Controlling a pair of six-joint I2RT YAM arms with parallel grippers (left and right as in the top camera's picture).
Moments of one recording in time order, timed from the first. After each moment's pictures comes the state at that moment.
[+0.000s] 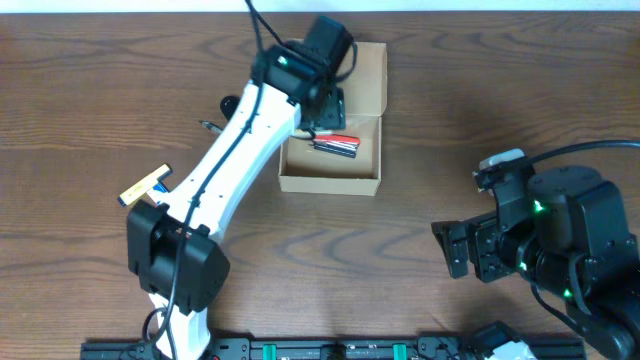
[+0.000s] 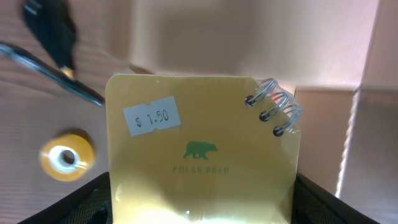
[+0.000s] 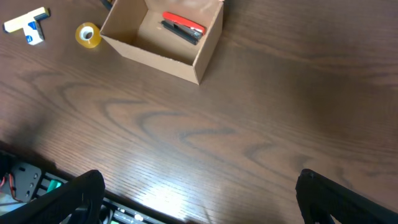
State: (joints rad) left arm -0.55 1.97 1.90 -1.20 -0.09 -0.56; right arm 0.43 0.97 1.51 -1.47 -0.02 0.15
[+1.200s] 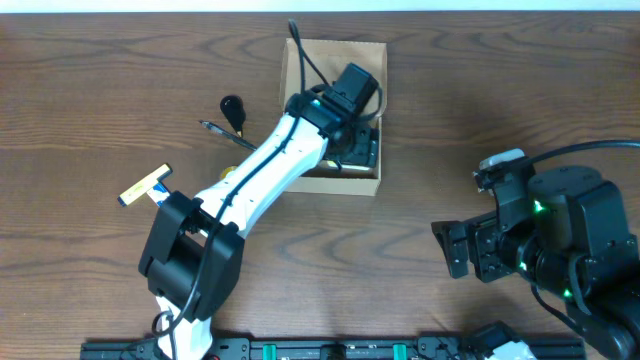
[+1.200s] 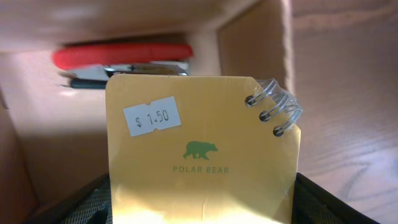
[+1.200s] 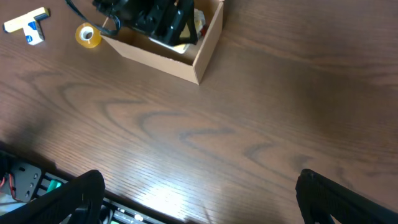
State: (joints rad) left arm -0.66 1.97 1.64 -0.89 0.12 -0.49; right arm 0.43 0.97 1.51 -1.47 -0.02 0.15
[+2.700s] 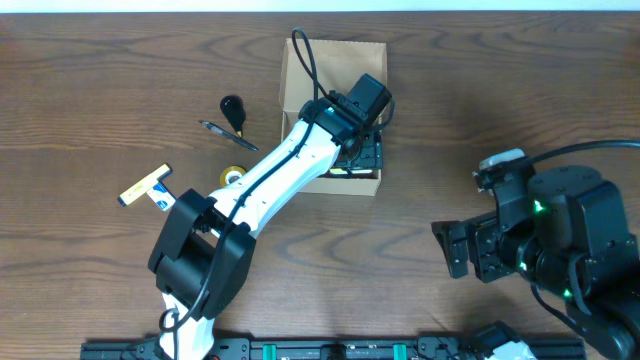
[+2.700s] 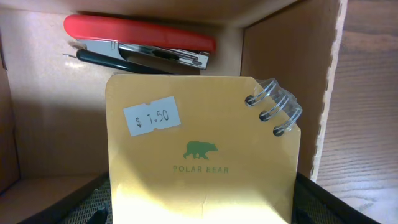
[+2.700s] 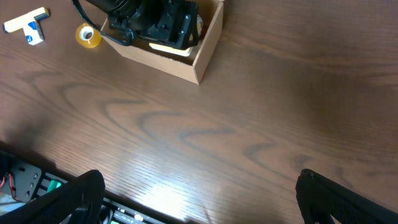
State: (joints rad) left arm -0.70 2.00 1.64 -0.89 0.03 -0.69; right arm 0.43 0.97 1.51 -1.47 -0.02 0.15
